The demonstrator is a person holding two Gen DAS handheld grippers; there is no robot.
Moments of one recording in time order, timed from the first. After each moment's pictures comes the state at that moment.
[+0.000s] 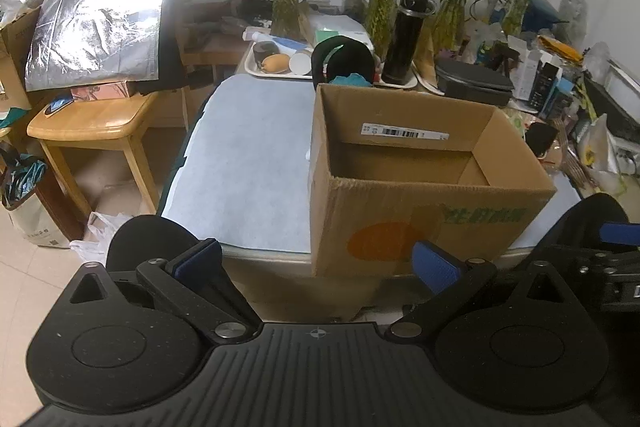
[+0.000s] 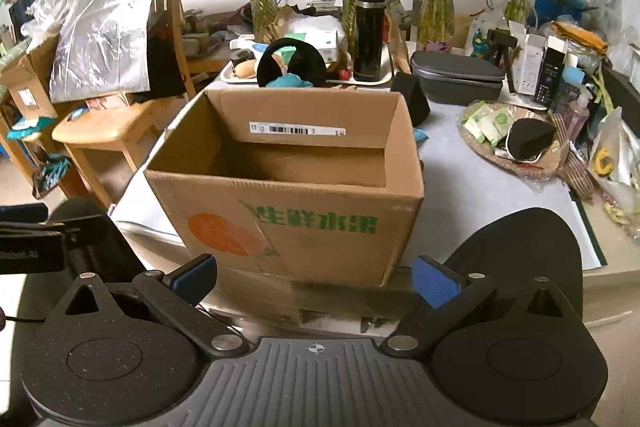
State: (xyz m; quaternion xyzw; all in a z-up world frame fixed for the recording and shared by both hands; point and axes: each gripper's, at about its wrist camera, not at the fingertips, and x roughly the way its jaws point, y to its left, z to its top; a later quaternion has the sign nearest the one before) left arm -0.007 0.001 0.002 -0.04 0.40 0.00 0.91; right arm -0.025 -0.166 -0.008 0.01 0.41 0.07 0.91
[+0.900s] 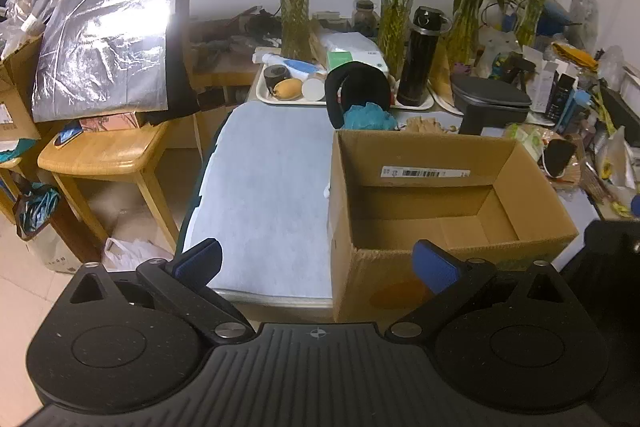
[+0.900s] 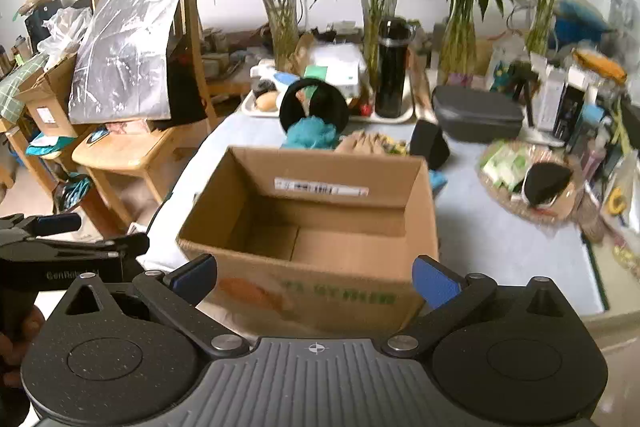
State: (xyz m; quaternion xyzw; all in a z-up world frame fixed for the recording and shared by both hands) left arm 0.034 0.008 0.027 -0.01 0.40 0.02 0.92; right arm 0.015 -0.157 0.047 0.00 0.39 0.09 0.92
